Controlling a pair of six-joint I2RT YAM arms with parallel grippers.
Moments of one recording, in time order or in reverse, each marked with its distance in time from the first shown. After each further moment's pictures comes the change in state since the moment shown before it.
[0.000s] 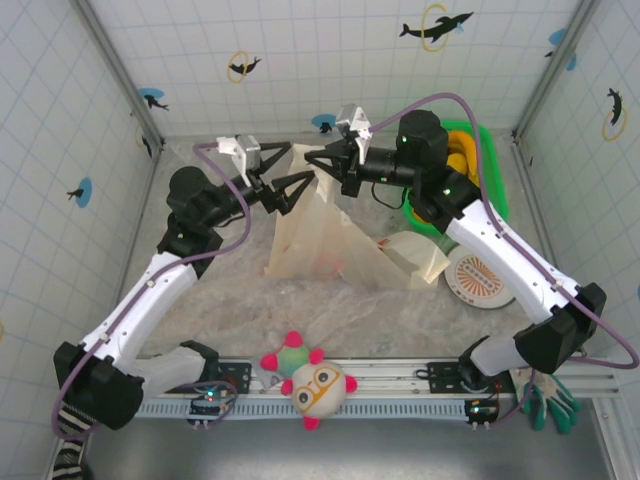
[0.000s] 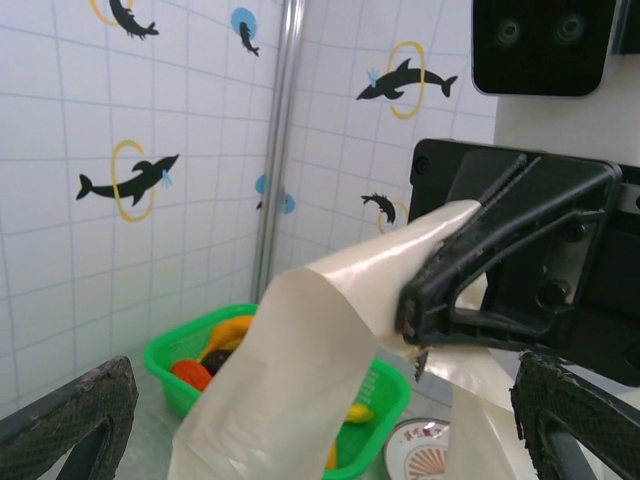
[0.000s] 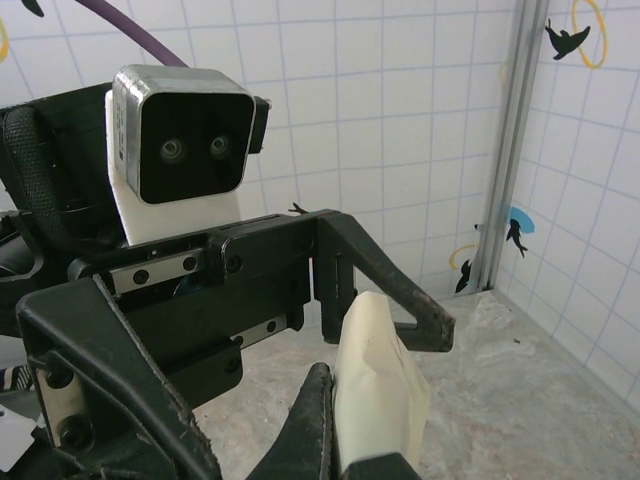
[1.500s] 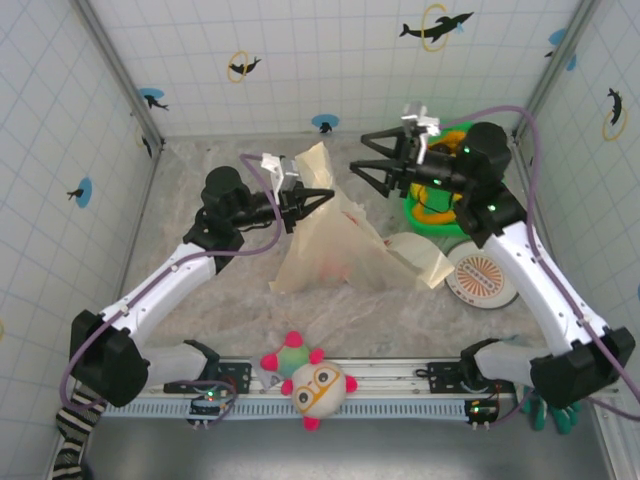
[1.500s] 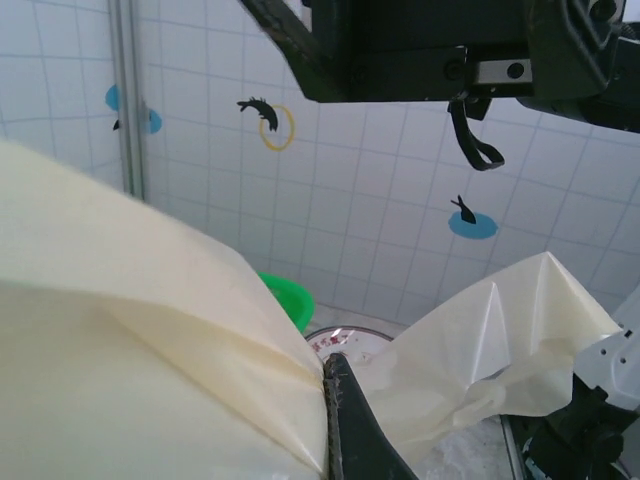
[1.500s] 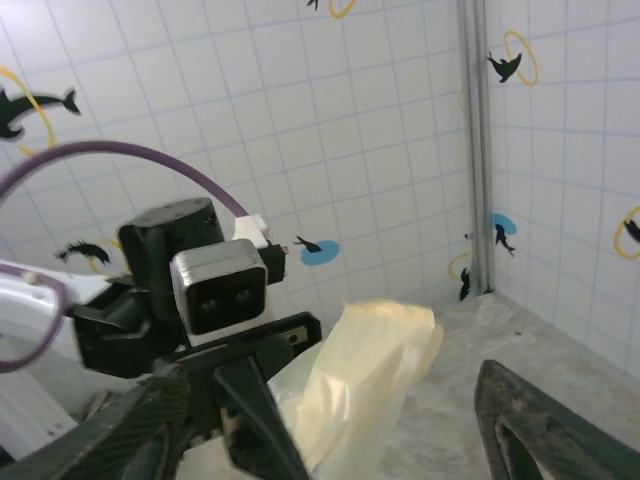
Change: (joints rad) left arm -0.088 0.115 -0.042 -0.003 0.232 0.117; right arm -0.274 -0.239 -0.259 0.180 -0.233 0.235
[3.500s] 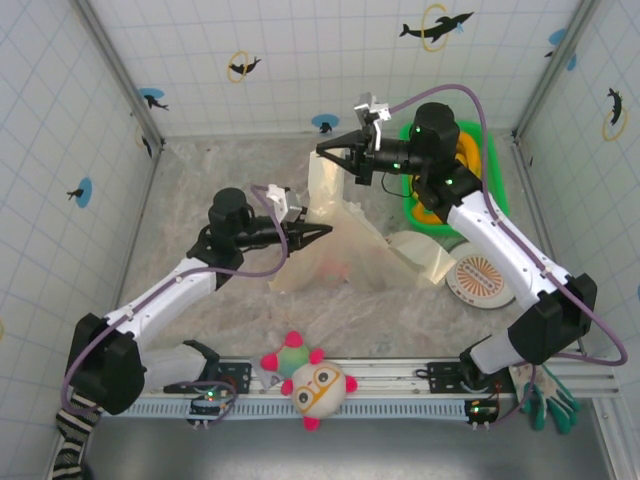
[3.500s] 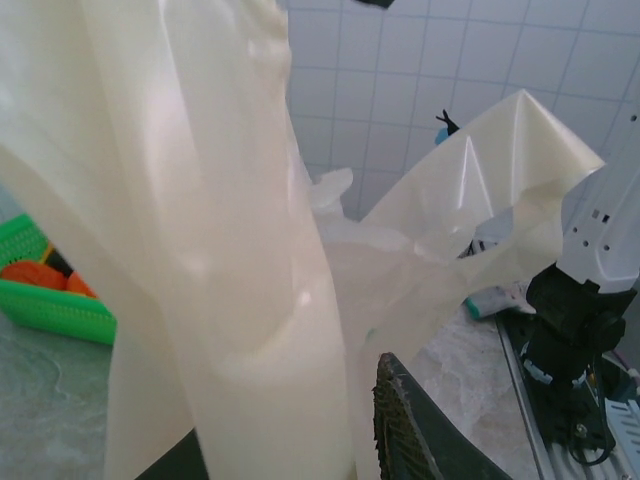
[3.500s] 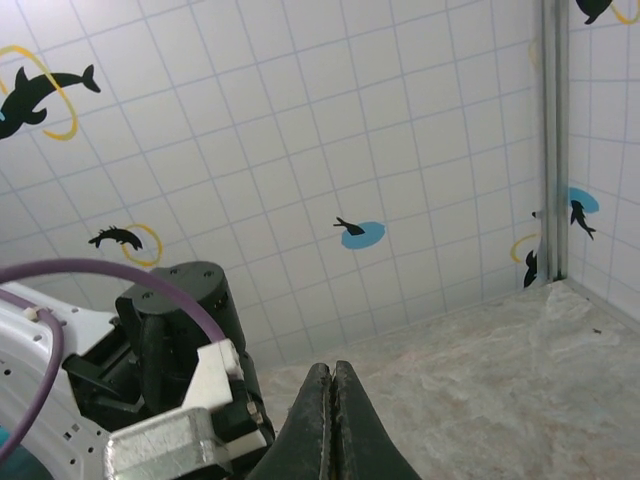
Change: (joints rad) left arm 0.000 -0.042 -0.203 0.008 0.040 0.173; right arm 0.142 0.282 0.208 0.002 0.012 0.022
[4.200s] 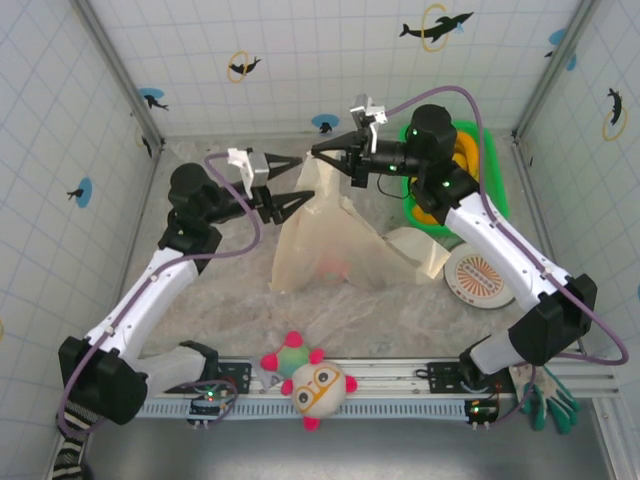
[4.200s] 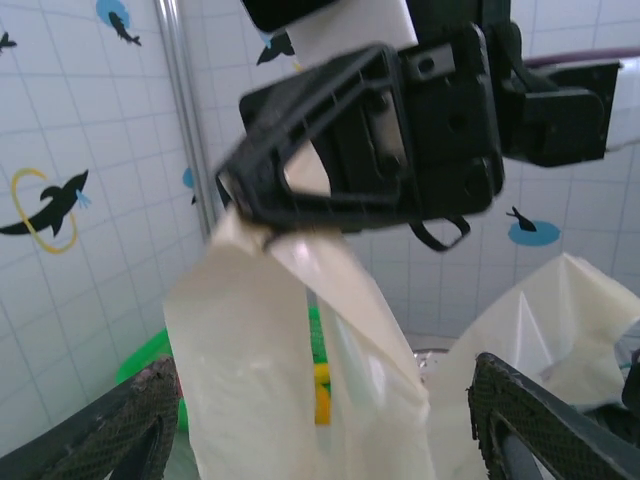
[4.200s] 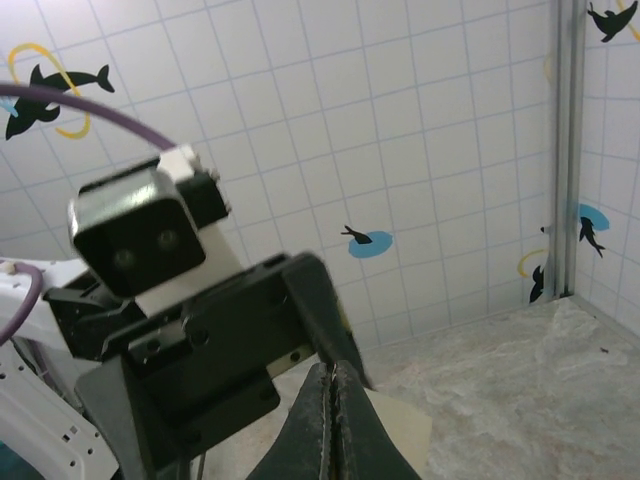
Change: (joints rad) left arm 0.136 -0.029 0.252 -0.010 0.003 -0.054; right arm 0.035 -0.002 0.000 0.022 0.008 -0.019
